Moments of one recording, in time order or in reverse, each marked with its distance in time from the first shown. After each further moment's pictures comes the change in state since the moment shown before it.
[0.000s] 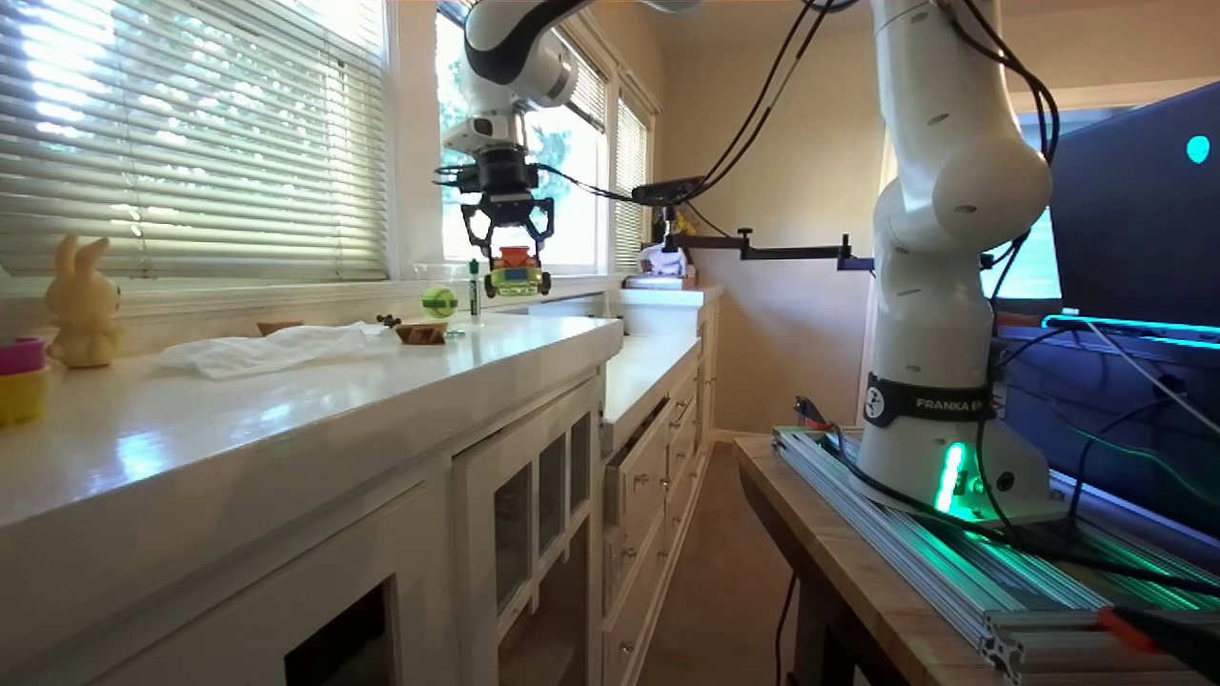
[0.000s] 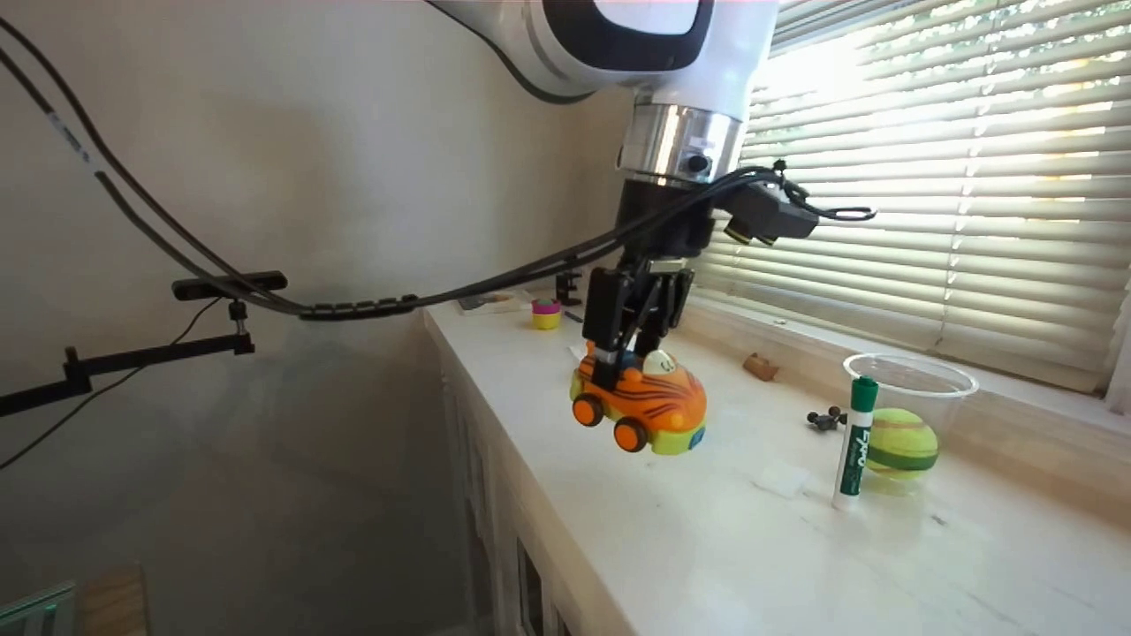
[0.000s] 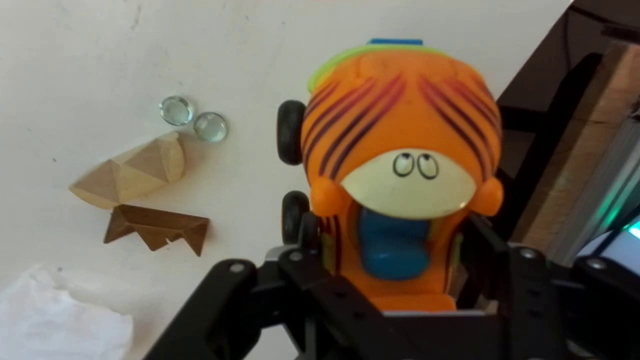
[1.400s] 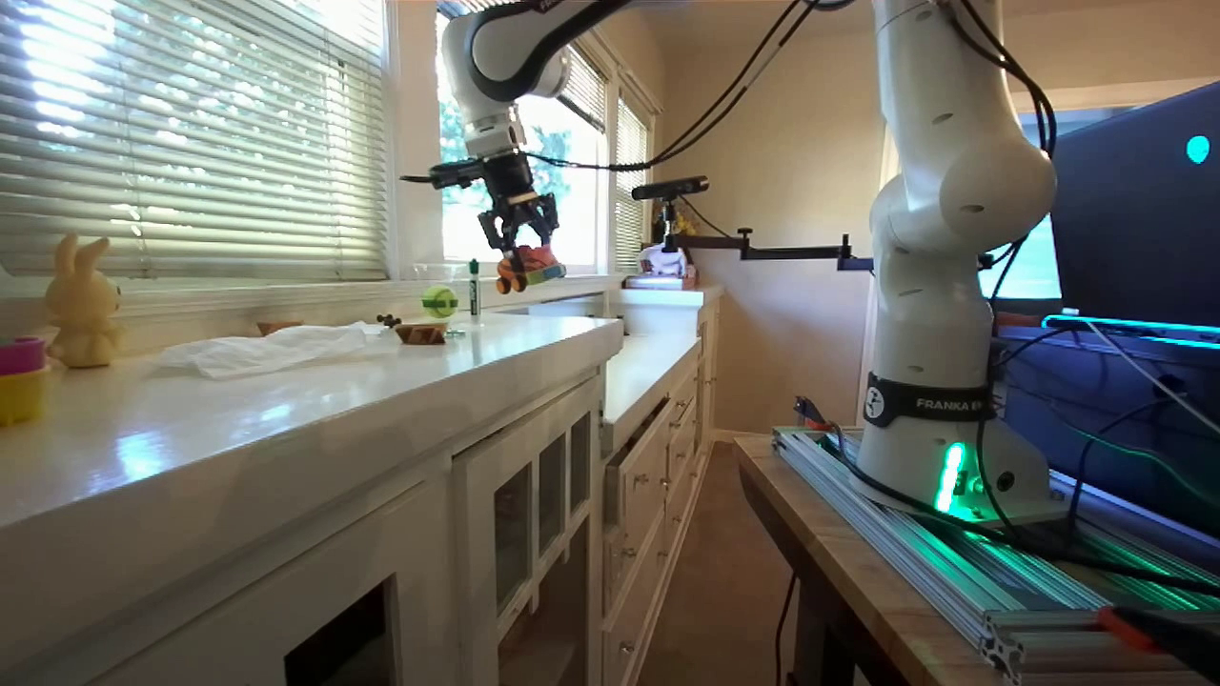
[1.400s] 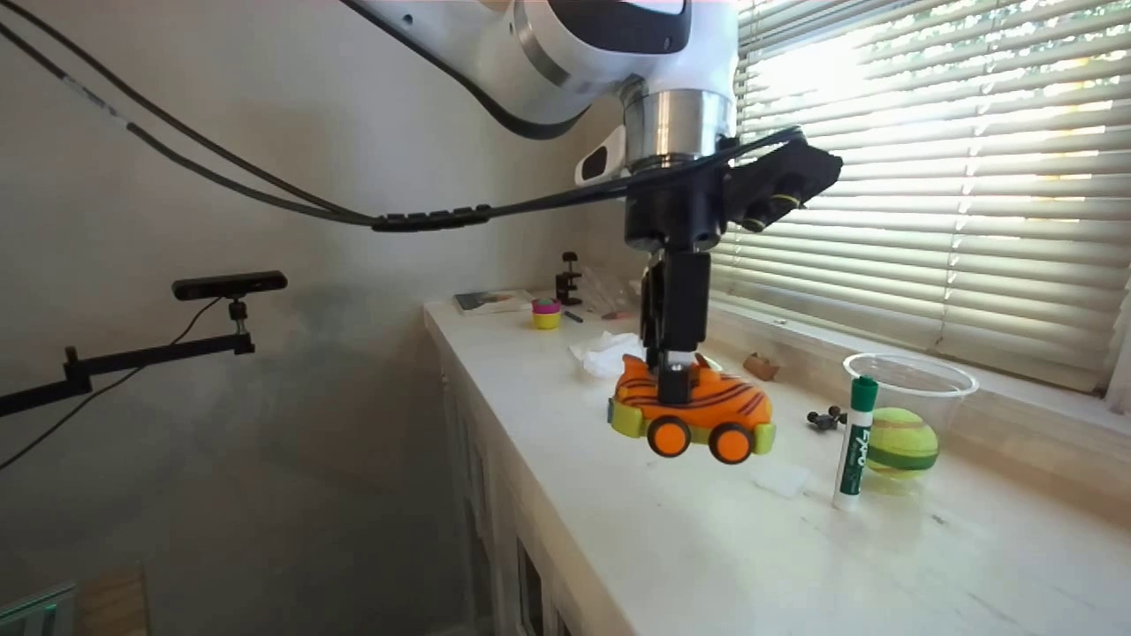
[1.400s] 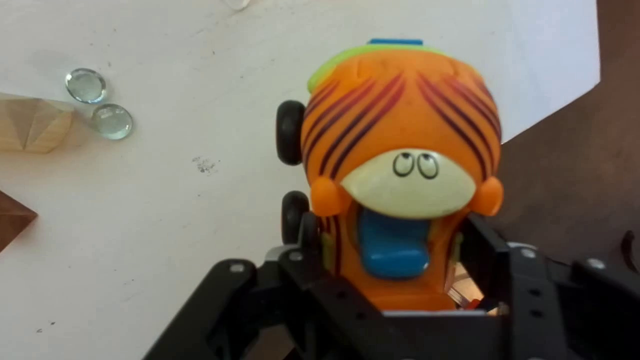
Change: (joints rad) arm 0.043 -0.001 0.000 -0.005 -0.361 0.017 -0.432
